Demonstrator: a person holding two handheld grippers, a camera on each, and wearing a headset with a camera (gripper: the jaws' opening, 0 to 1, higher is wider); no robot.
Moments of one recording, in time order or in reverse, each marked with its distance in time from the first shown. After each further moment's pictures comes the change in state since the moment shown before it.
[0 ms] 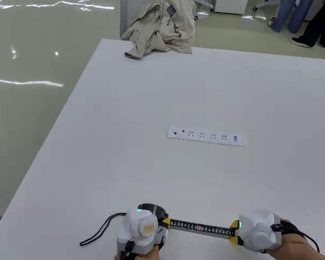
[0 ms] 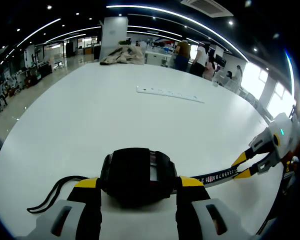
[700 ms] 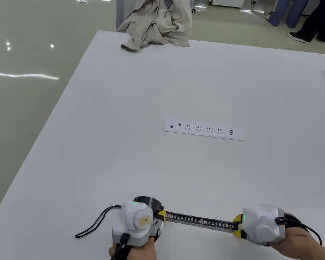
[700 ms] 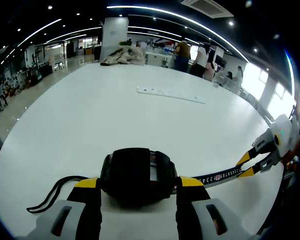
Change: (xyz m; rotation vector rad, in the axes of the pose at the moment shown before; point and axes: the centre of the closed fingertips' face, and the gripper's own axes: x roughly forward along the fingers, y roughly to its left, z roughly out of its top) left arm -0.002 0.000 0.001 -0.001 -0.008 0.003; right arm -0.010 0.000 -0.021 0.013 0.023 0.000
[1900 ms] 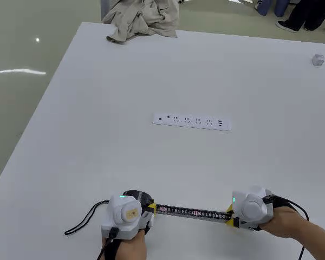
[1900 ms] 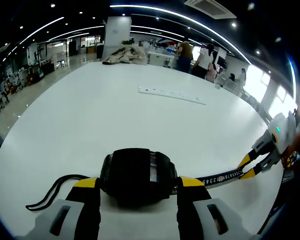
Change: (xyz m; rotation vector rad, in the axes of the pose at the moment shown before) left arm 0.001 0.000 0.000 -0.024 0.003 0.009; right arm -0.003 0.002 -0.014 0.099 0.052 0.089
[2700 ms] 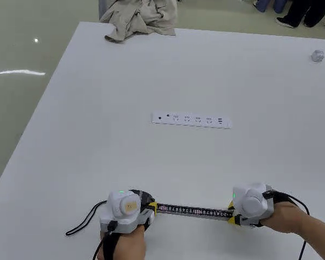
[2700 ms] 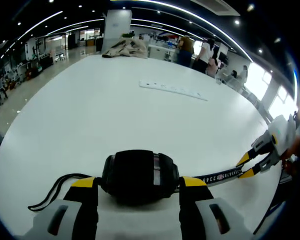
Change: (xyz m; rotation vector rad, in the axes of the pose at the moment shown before) left arm 0.002 0.002 -0.001 -0.008 0.076 -0.006; right arm 0.000 -0.001 -0.001 0.011 0.009 0.011
